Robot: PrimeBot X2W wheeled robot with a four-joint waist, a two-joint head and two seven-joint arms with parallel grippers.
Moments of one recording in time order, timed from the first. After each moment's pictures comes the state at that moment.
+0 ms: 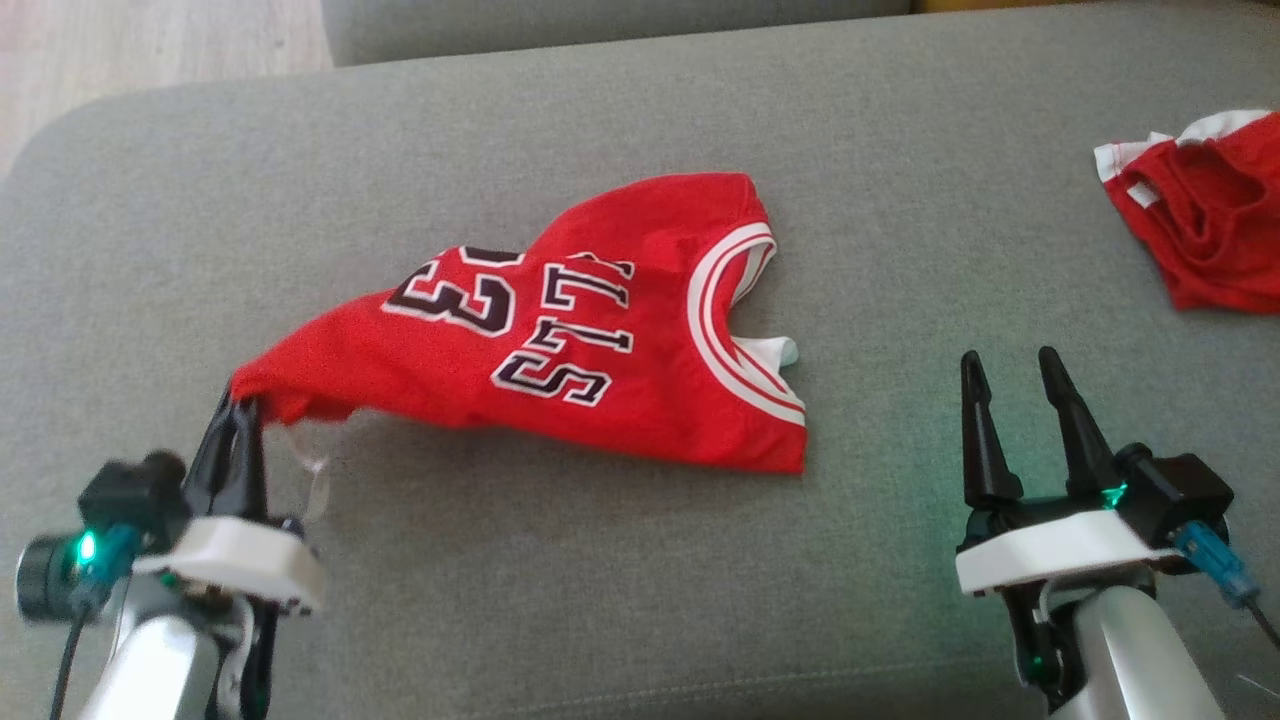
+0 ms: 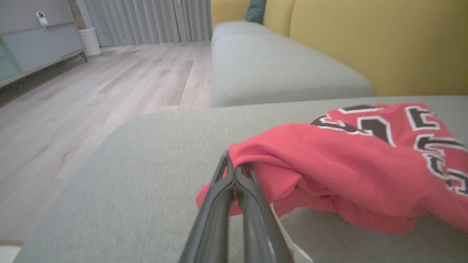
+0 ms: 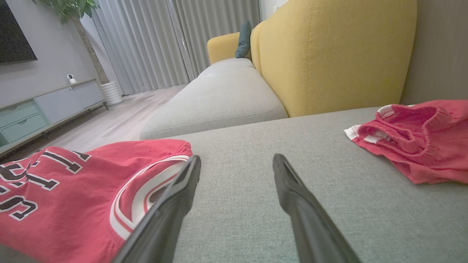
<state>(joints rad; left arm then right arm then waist) -0.09 0.34 -0.25 0.17 -0.35 0.17 -0.22 -0.11 -0.05 0.06 0.27 0.20 0.12 -0.25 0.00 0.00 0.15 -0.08</state>
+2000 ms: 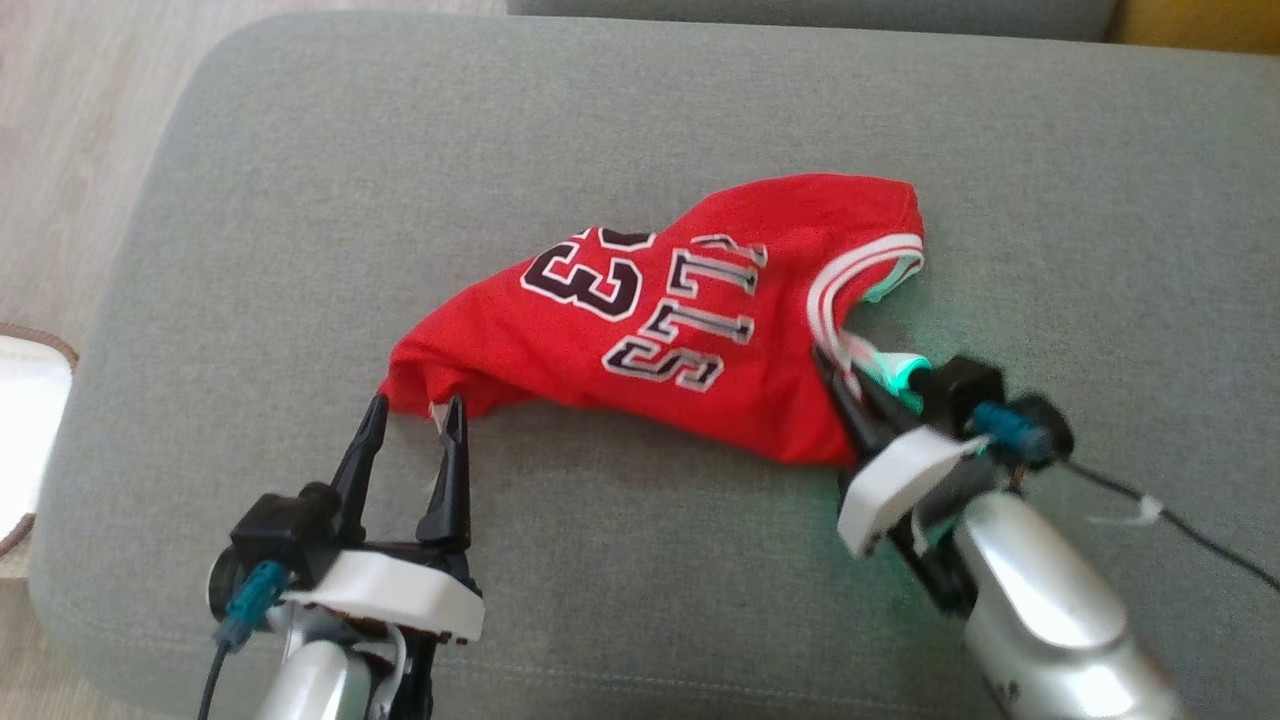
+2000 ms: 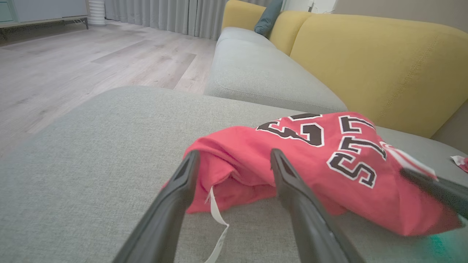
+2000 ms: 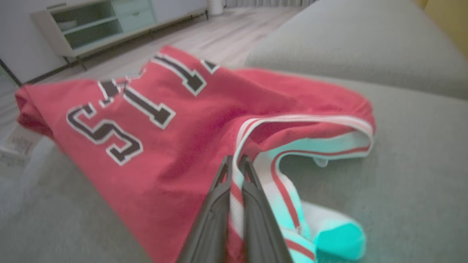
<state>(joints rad) -0.04 0.05 -0.24 0.16 -0.27 0.00 -0.25 -0.41 -0.10 0.42 0.64 0.21 0.12 -0.12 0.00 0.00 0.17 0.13</state>
